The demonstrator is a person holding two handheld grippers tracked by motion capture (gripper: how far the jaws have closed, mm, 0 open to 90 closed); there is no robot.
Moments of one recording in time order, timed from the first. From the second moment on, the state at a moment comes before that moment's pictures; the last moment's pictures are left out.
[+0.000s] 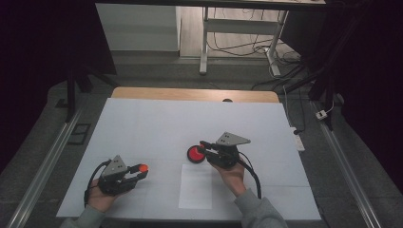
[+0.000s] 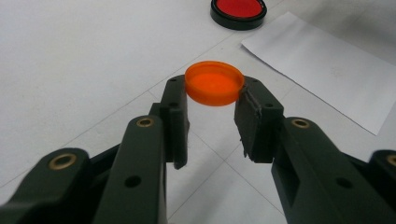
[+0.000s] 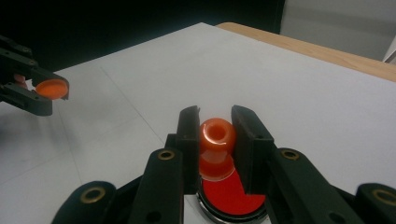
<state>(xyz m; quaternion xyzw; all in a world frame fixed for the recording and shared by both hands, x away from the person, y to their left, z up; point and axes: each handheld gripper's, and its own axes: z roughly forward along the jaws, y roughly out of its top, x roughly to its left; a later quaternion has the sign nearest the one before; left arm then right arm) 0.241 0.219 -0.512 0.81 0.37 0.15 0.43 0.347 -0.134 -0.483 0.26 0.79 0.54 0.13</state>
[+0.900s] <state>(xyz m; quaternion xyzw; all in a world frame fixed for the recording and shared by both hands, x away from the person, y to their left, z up) 0.241 0.220 -0.511 0.81 0.37 0.16 0.43 0.334 -0.144 -0.483 0.25 0.79 0.54 0.12</state>
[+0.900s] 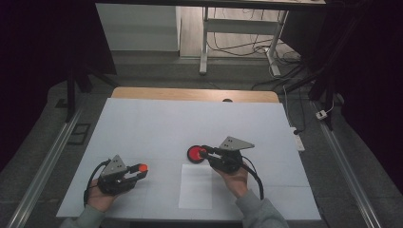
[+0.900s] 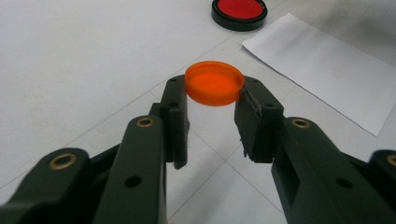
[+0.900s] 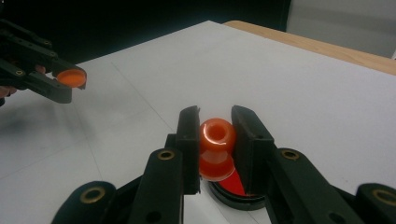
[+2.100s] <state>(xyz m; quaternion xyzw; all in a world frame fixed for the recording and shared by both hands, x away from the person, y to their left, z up) 0.241 0.220 -0.512 0.81 0.37 0.15 0.43 0.316 -0.151 -0.481 0.23 0.80 0.54 0.11</state>
